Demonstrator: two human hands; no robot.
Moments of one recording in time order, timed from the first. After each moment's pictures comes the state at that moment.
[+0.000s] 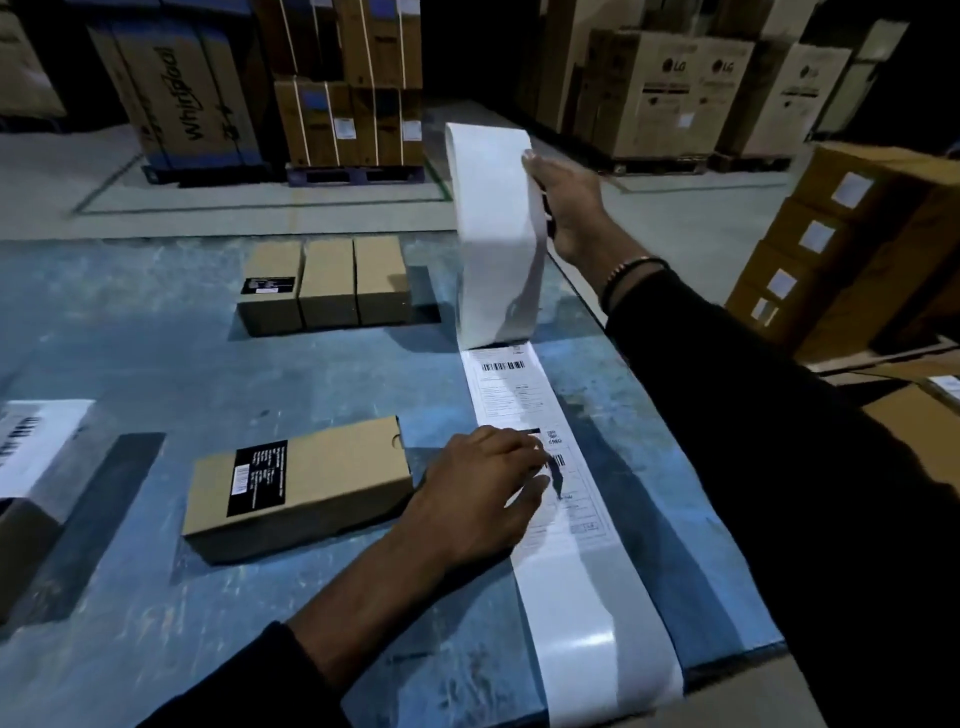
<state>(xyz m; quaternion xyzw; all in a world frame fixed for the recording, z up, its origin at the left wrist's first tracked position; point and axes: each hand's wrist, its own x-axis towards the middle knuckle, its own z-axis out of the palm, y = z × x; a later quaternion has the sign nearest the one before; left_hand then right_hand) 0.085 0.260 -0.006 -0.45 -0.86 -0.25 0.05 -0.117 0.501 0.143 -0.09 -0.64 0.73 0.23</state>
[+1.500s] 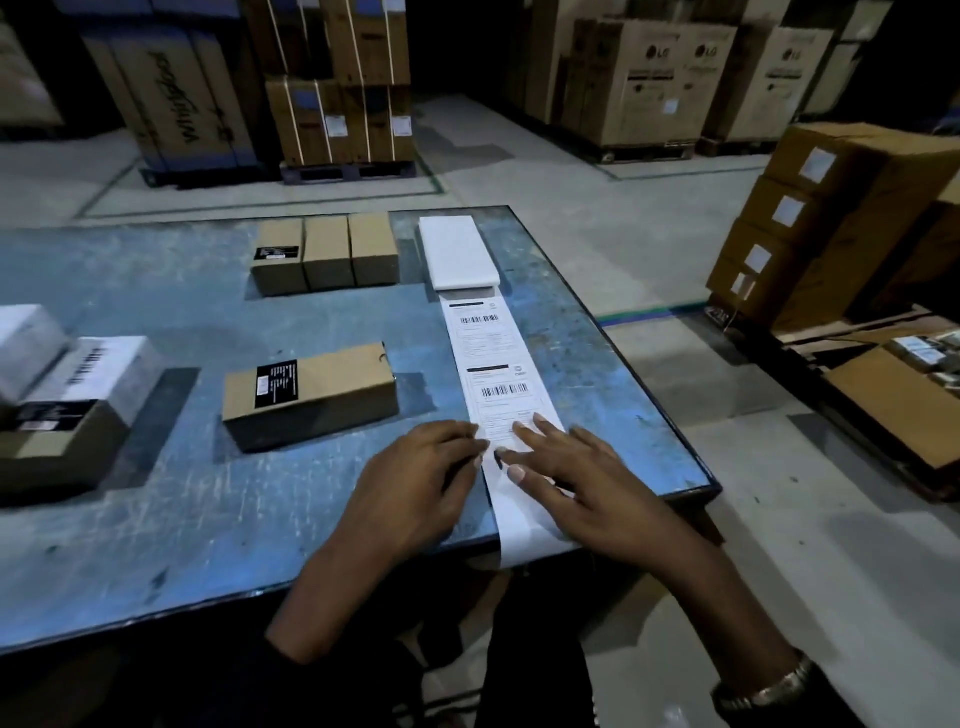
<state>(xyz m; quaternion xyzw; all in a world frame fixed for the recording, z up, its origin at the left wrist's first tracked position) 0.184 0.195 -0.010 -0.38 -0.87 -0.30 0.10 0.283 0.419 0.009 0.05 -0.95 0.29 0.03</state>
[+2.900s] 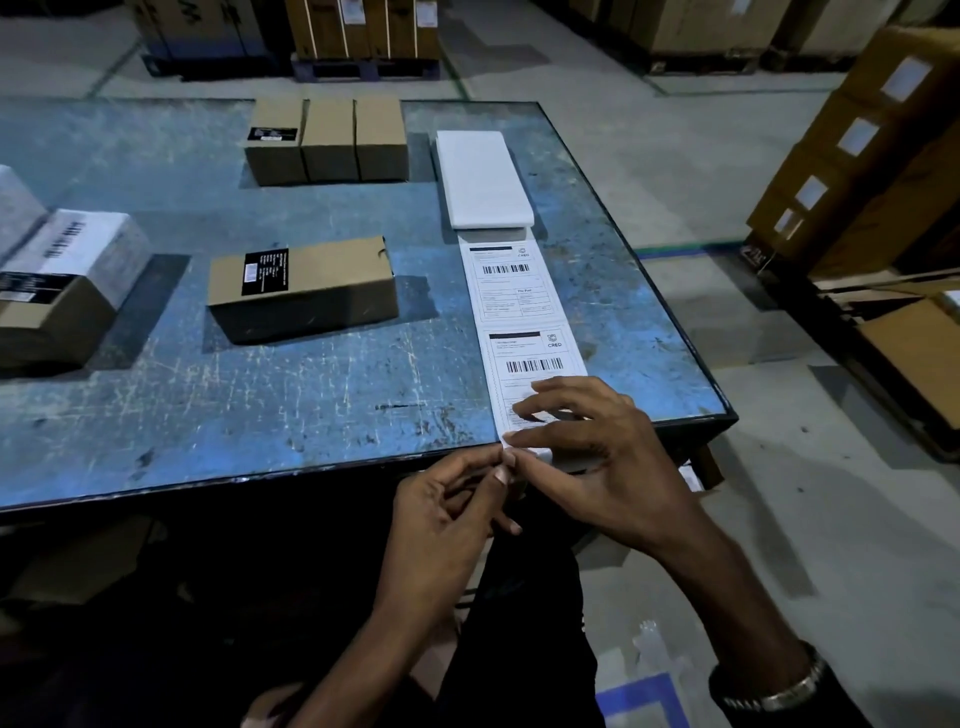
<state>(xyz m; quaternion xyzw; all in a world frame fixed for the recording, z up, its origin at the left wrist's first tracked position) 0.317 0.213 -0.031 -0.06 -0.63 -0.76 -0.13 0.319 0.405 -0.017 0.11 -0.91 0.35 0.22</state>
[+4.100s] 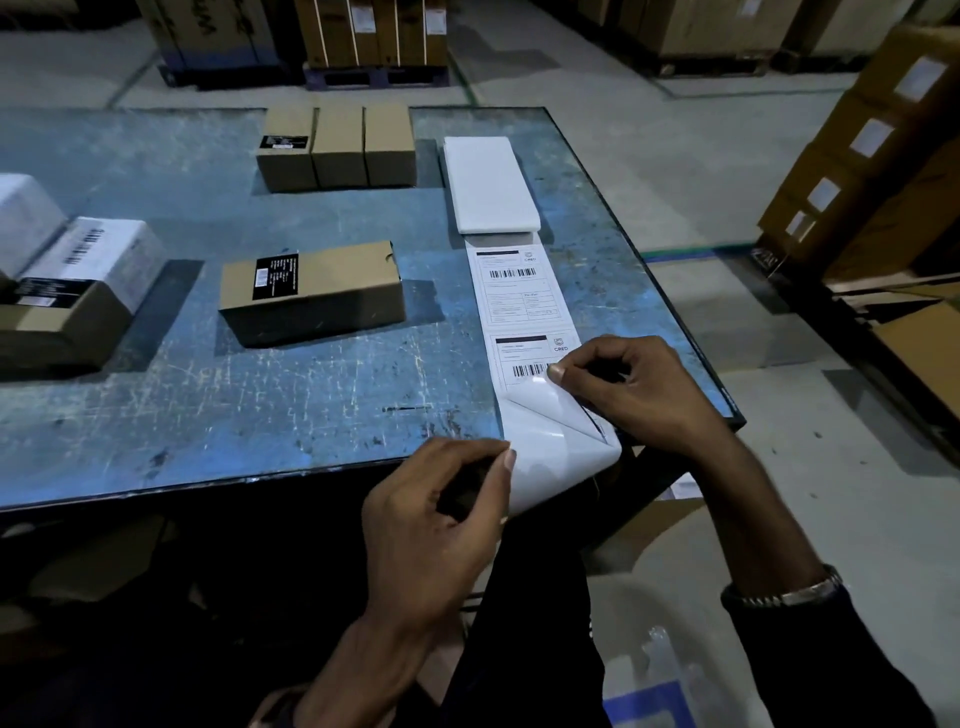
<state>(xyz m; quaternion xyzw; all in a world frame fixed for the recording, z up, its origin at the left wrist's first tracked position) 0.318 0.202 -0.017 -0.18 -0.81 -0.54 0.17 0.279 0.443 0.024 -0.06 -0.86 0.50 0.06</state>
